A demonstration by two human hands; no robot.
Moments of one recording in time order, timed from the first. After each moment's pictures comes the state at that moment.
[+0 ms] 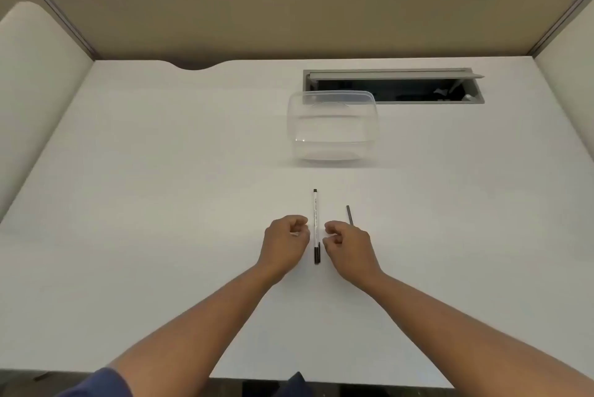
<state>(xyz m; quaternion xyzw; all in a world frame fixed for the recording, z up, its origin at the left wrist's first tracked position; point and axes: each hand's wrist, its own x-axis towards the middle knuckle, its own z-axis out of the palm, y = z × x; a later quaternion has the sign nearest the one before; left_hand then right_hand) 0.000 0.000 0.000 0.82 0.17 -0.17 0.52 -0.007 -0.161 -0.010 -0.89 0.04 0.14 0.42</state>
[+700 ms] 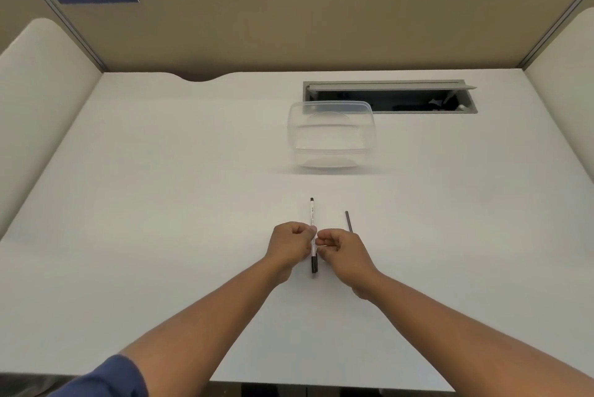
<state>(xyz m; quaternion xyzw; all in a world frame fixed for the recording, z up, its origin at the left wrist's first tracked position) 0.009 -0.010 0.005 0.70 0.27 -0.22 0.63 -0.012 -0.158 0.002 -0.76 0.14 0.23 0.59</state>
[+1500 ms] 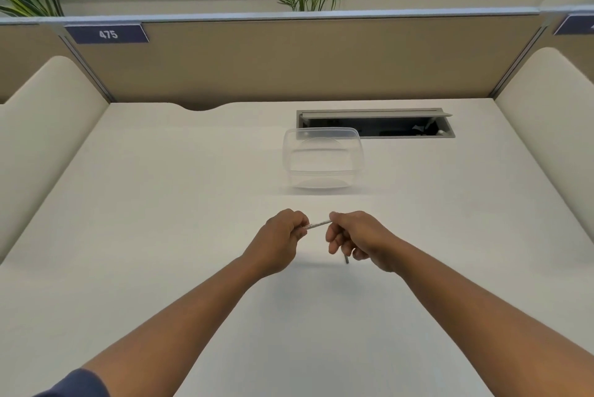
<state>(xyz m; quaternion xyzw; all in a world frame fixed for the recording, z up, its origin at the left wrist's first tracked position) 0.024 0.018 0.064 0.92 -0.13 -0.08 0.37 0.032 -0.194 0.105 -0.75 0.11 0.34 0.56</state>
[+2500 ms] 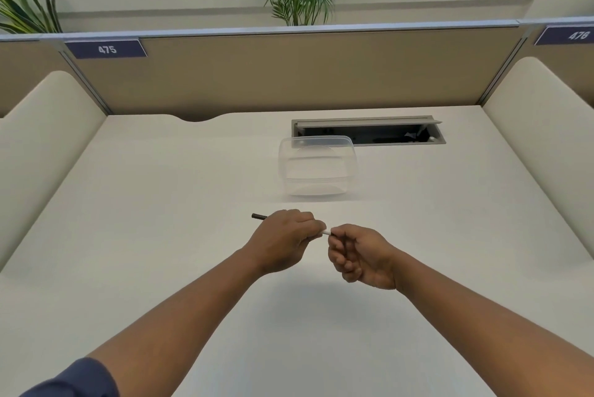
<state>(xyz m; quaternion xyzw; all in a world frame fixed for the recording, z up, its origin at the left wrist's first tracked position) 0.034 0.005 0.100 0.90 -0.37 0.07 0.20 0.010 -0.205 0.105 -0.55 0.13 0.42 0.71</state>
